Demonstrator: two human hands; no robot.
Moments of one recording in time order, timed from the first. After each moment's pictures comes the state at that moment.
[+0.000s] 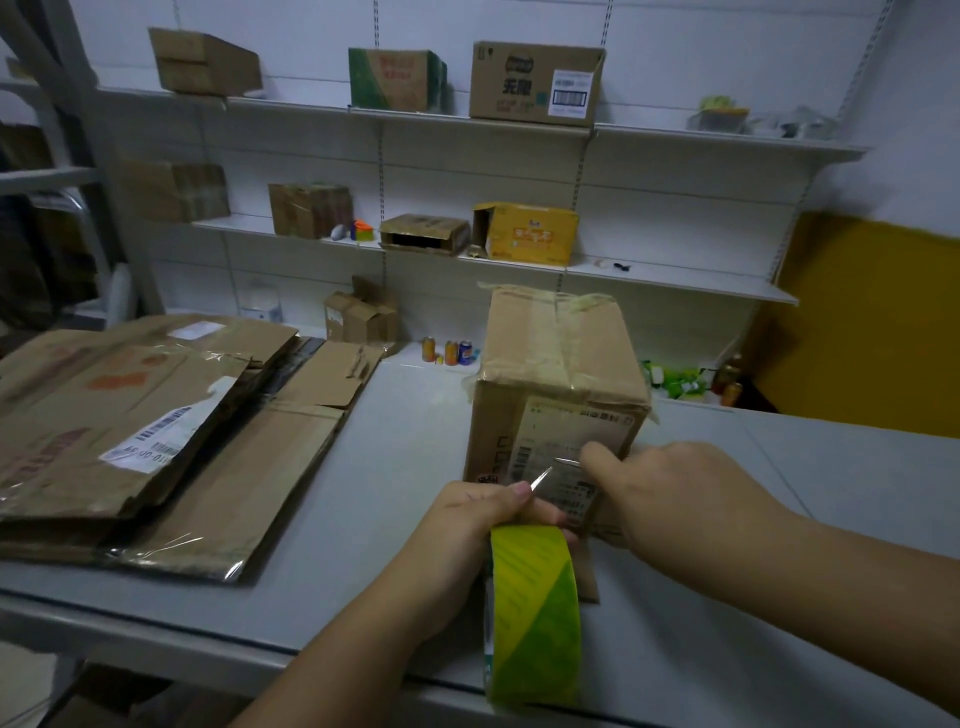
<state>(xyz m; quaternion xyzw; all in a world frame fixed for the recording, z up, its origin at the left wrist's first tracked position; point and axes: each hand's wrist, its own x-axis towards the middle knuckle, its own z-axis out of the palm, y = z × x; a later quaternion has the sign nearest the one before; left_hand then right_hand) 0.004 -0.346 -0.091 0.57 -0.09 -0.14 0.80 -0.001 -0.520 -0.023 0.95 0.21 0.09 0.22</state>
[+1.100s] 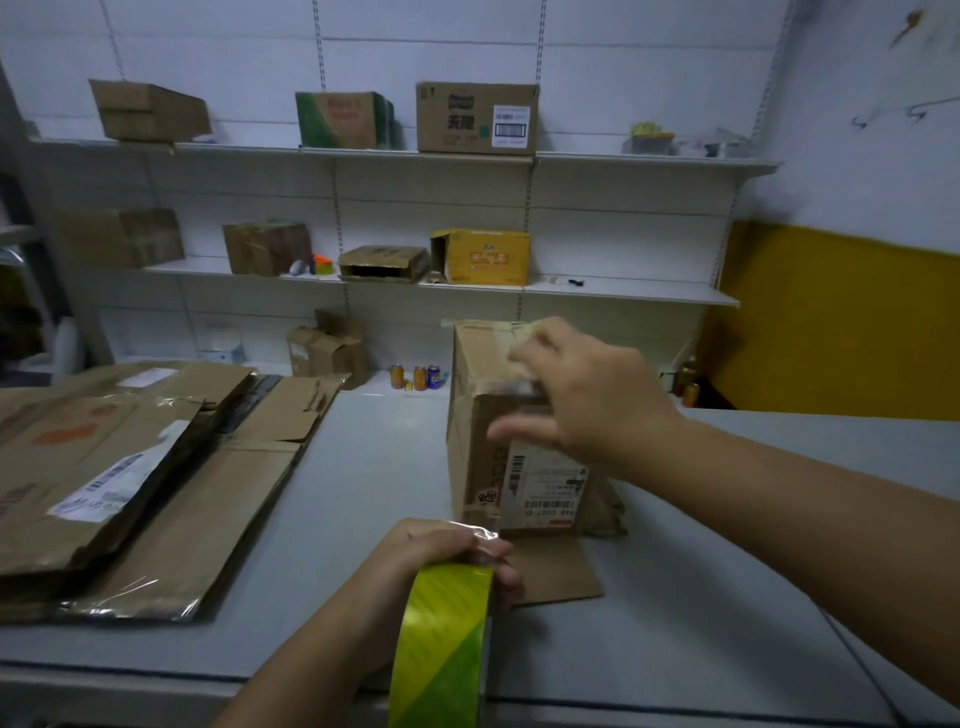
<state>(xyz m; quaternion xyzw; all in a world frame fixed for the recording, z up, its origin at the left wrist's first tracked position) -0.015 -0.343 -0.087 0.52 -0.11 -0.21 0.82 0.029 -0.528 0.013 0.90 0.25 0.34 0.09</state>
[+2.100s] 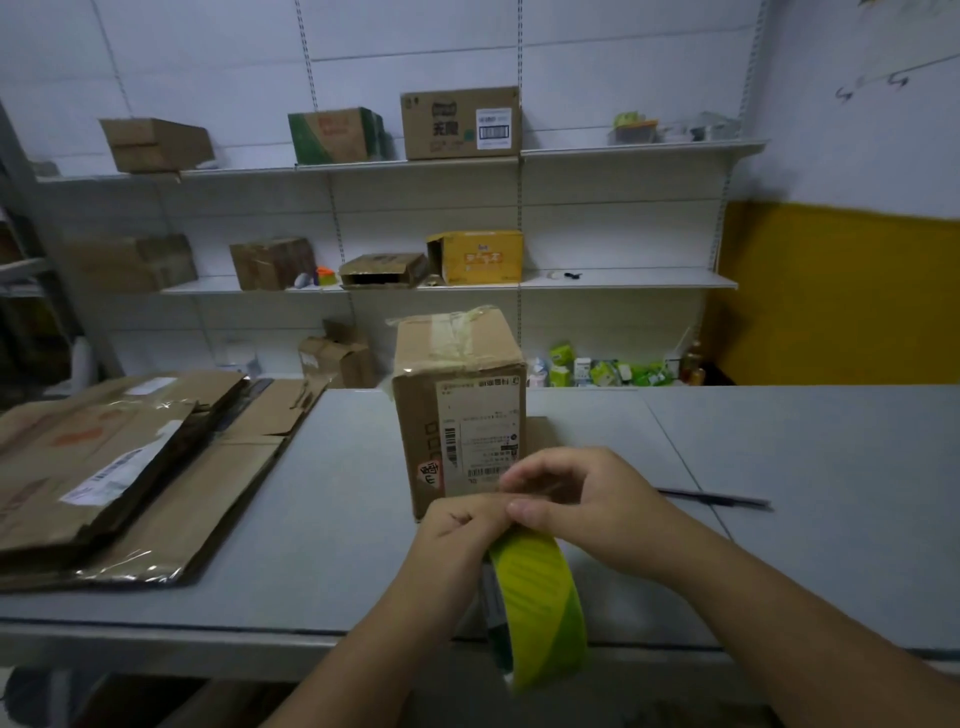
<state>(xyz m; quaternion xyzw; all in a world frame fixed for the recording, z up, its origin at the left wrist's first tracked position) -0.051 -0.423 -0.081 0.64 -0.19 -0.03 0.74 -0.054 -0.580 -0.045 0.84 0.21 0.03 -0.50</state>
